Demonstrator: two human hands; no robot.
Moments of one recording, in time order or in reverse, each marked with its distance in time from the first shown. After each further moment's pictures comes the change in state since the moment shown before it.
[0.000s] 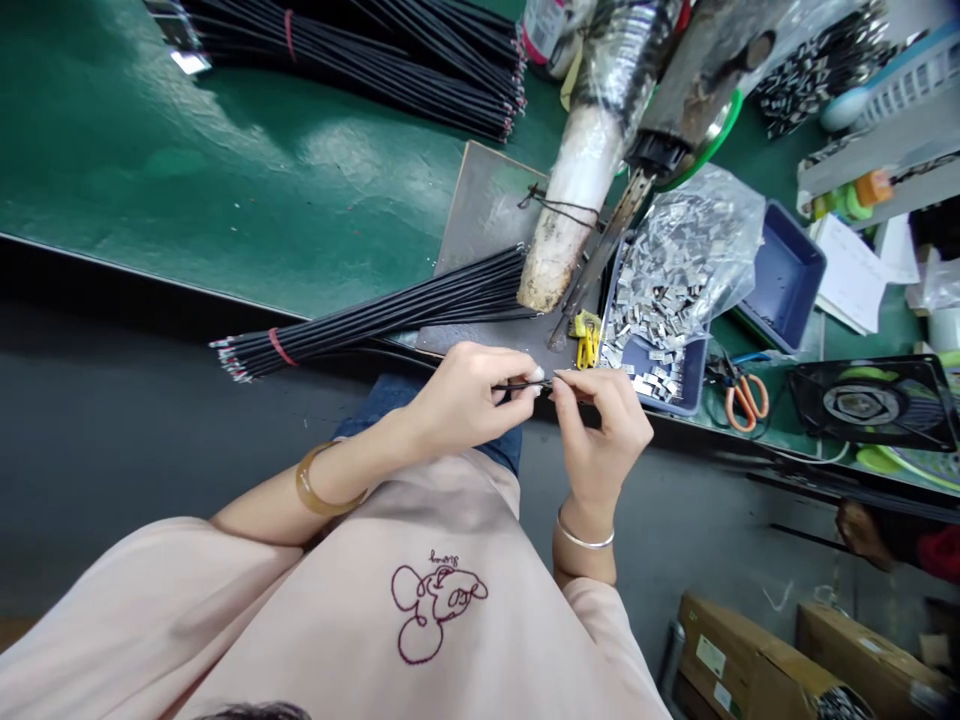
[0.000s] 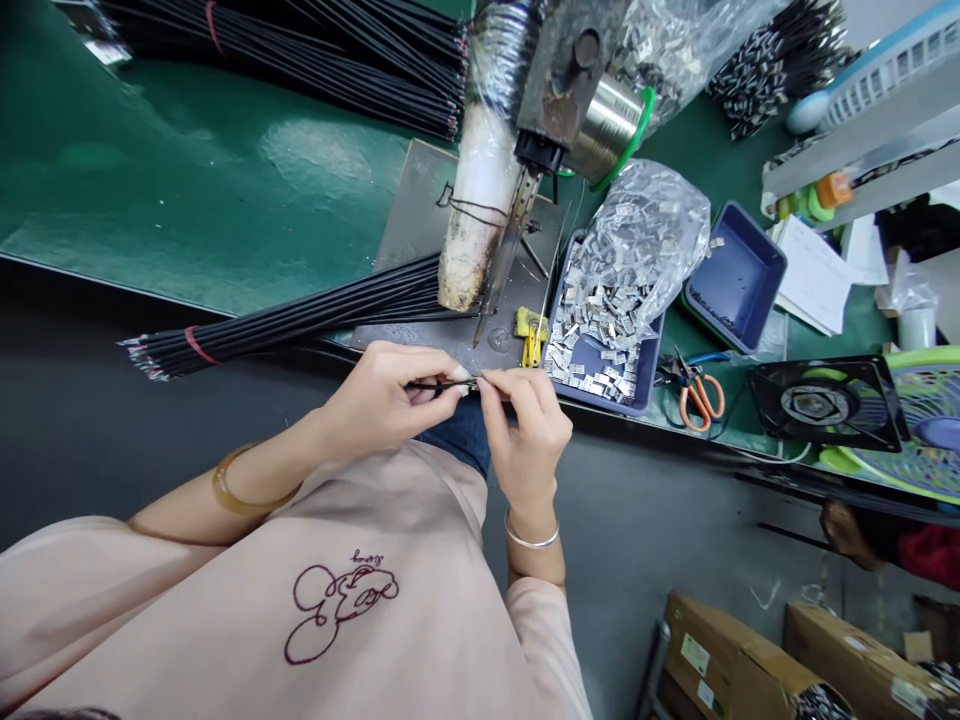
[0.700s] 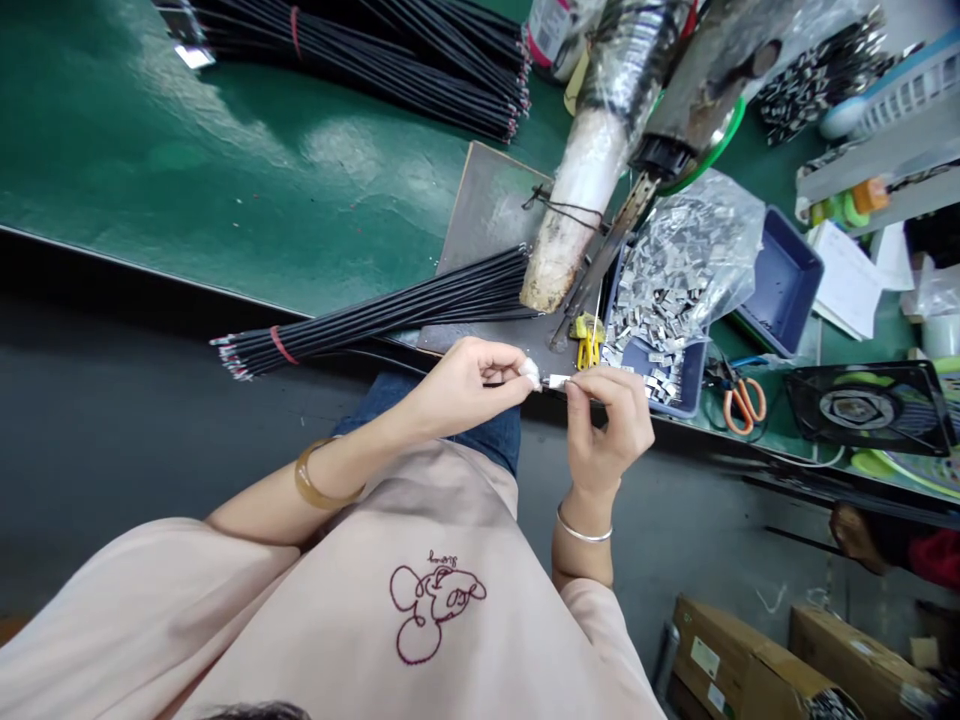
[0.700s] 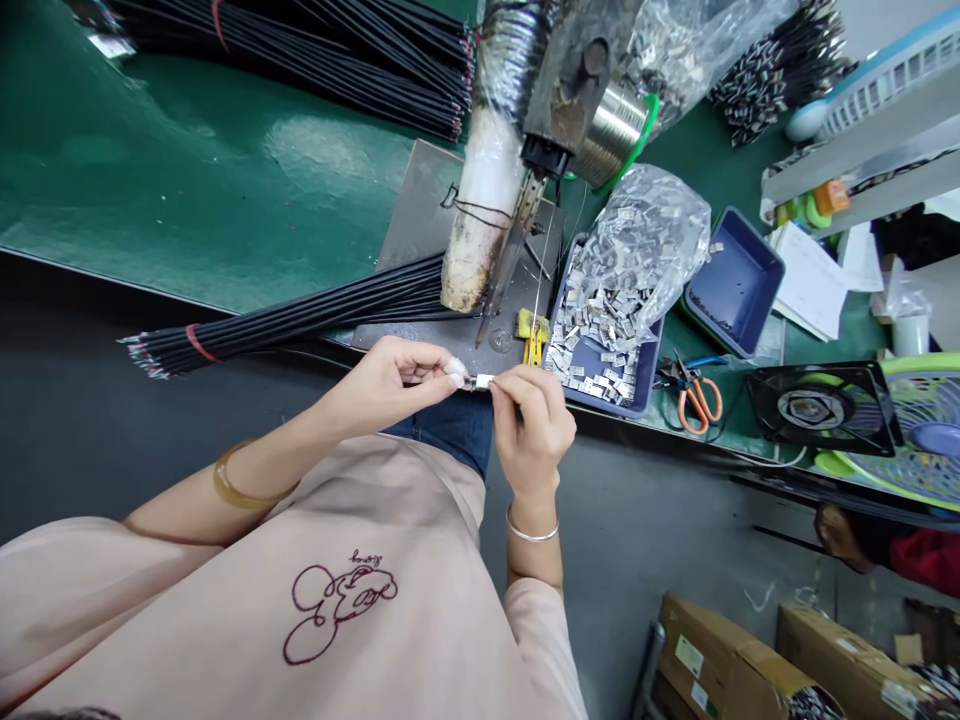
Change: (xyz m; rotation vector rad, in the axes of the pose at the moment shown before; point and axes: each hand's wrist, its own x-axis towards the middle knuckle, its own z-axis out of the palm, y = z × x) left_hand 0.003 -0.005 0.001 -0.502 -0.069 -0.358; right_hand -0.002 0.016 0.004 -0.021 0.116 -0.167
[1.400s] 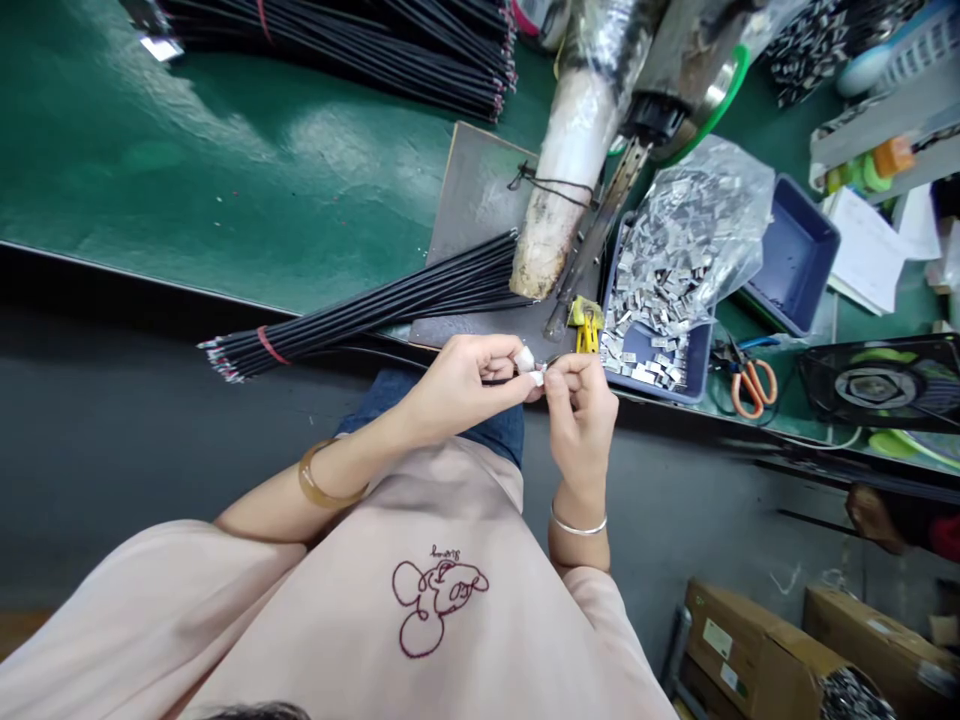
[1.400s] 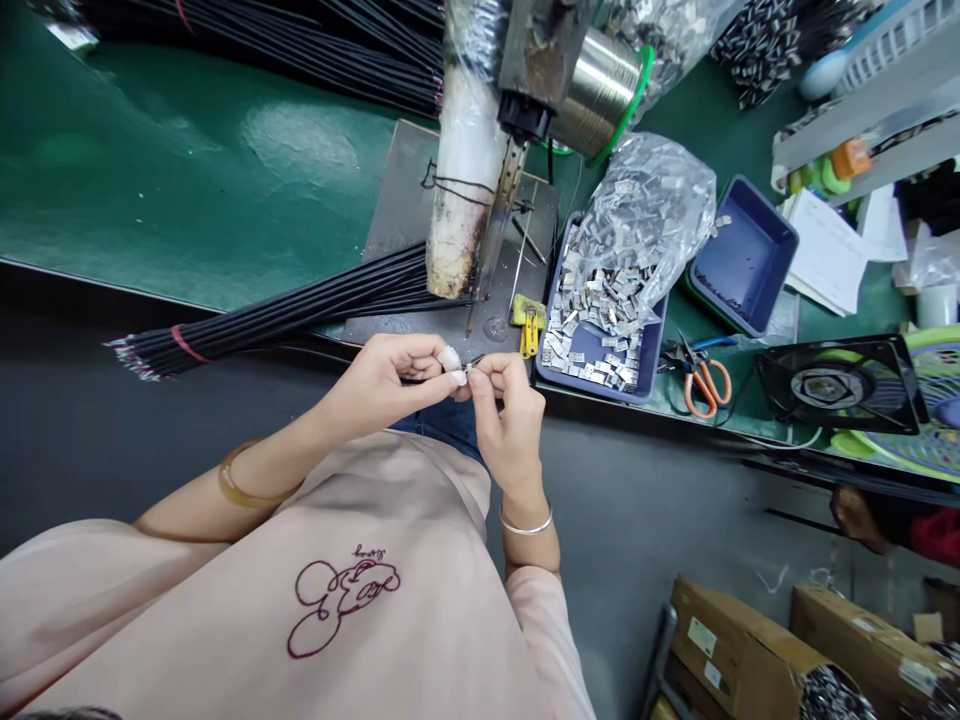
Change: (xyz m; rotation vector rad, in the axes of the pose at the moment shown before) left_hand -0.003 -0.002 0.006 0.104 0.015 0.030; right_hand -0.006 -0.014 0.009 0.338 -0.205 0.512
